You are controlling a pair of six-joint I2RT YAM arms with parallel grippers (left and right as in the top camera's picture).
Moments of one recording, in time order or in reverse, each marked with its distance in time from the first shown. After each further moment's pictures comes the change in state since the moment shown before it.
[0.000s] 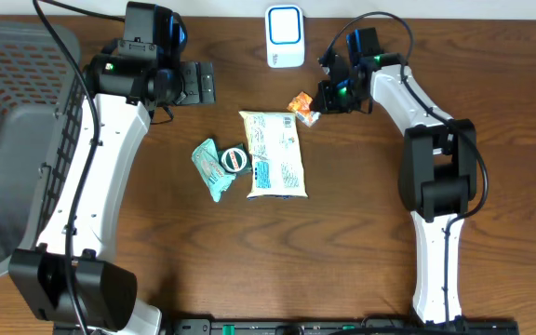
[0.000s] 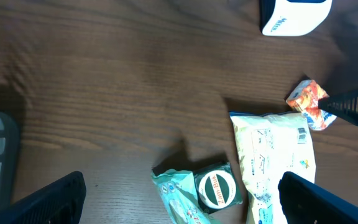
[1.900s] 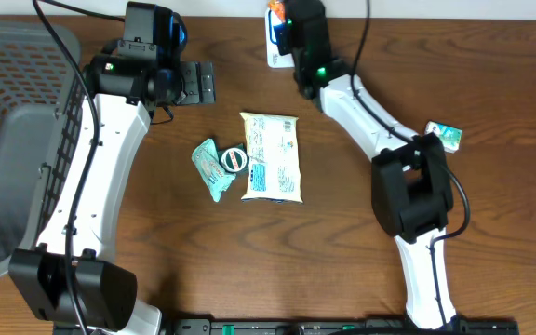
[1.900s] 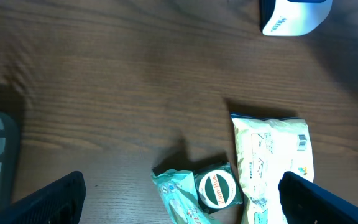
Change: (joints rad) left arm 0.000 0.000 0.000 0.000 0.000 0.000; right arm 0.255 -0.103 -0.016 0.847 0.823 -0.160
